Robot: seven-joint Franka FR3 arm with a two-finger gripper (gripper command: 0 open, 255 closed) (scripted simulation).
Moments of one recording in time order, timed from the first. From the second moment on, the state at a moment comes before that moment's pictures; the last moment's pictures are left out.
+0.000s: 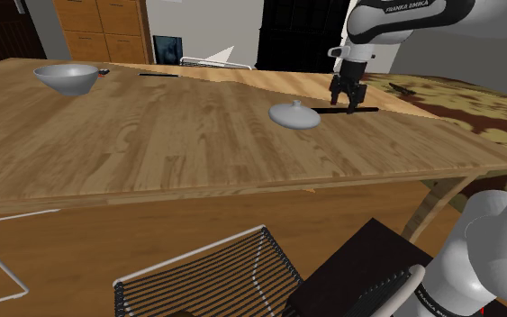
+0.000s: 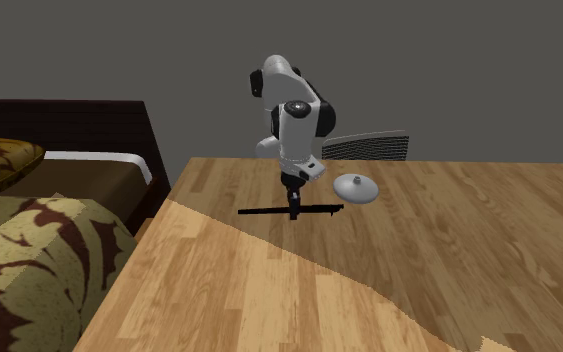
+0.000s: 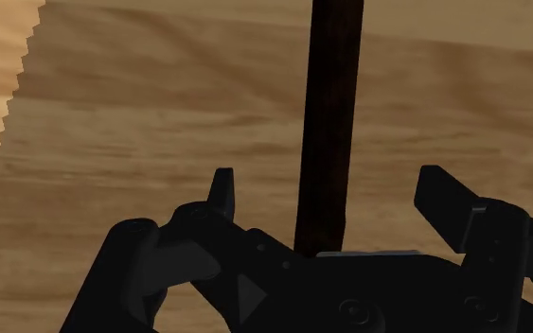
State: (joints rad) arm 0.25 -0.12 -0.56 -1.88 -0.08 1.75 -1.49
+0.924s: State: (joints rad) arm 0.25 -0.12 -0.56 -1.85 -0.08 1.72 -1.50
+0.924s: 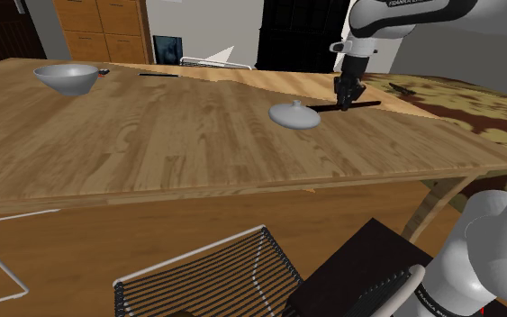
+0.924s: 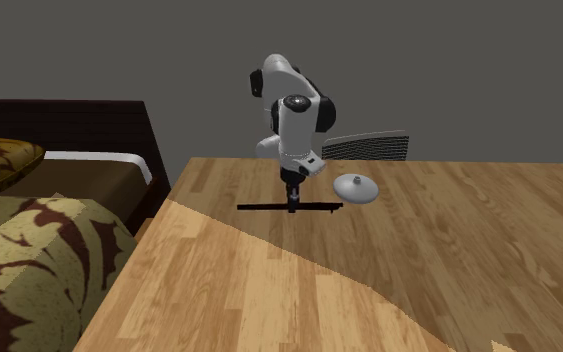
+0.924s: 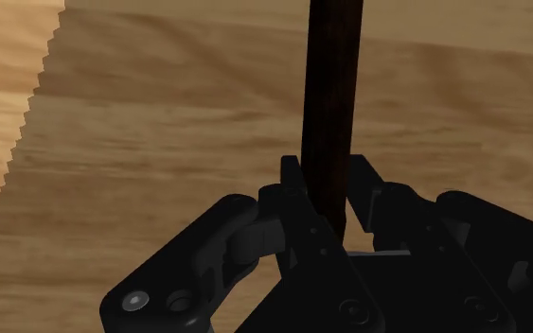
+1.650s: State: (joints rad) arm 0.26 -0.09 -0.56 -1.68 -0.06 1.57 -1.50
